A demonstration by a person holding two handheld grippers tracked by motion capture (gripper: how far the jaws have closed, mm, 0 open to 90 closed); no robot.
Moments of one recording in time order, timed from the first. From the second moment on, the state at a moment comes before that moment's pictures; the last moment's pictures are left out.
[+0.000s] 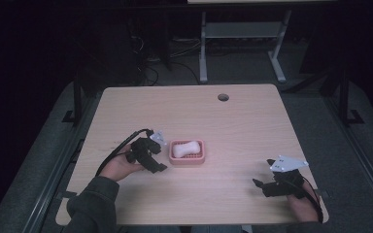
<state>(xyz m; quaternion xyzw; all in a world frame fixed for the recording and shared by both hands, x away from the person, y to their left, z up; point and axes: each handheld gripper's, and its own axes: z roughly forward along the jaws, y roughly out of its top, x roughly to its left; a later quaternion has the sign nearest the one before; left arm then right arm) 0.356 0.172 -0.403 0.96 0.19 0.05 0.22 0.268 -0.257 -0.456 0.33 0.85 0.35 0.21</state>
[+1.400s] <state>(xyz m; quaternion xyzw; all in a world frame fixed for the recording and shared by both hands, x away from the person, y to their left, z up) 0.275 0.235 -0.437 0.95 0.21 0.08 0.23 0.266 -0.253 -0.456 0.33 0.85 0.34 0.22</state>
